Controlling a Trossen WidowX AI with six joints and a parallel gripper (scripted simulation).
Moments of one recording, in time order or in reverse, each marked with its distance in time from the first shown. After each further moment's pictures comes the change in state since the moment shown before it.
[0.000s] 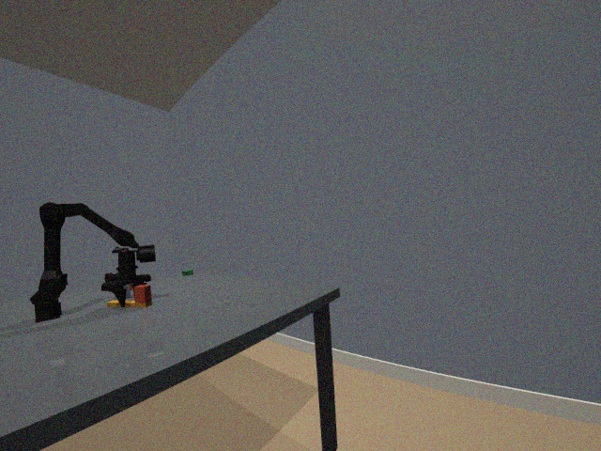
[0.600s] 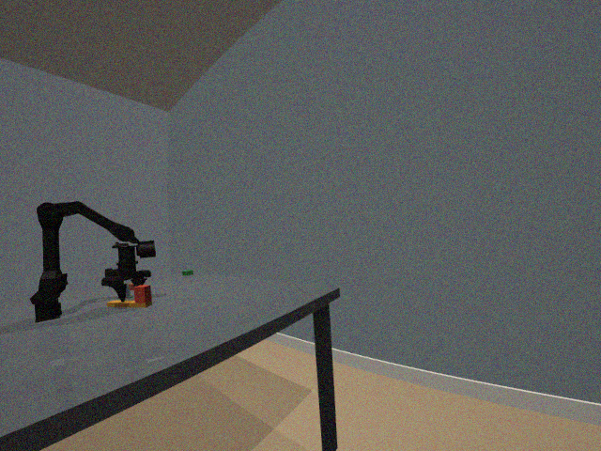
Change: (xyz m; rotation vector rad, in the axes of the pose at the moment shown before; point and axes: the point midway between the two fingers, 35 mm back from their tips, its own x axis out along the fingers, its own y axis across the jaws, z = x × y) arm -0.018 -0.001 -0.001 0.000 0.004 -0.003
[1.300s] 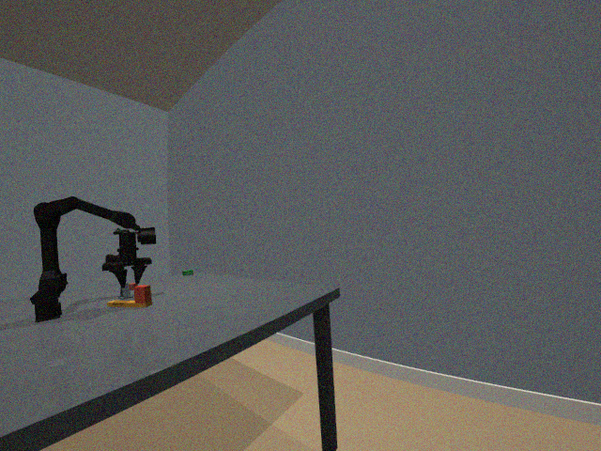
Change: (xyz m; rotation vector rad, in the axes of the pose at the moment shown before) arm -0.053 -0.003 -0.004 0.000 0.000 0.000
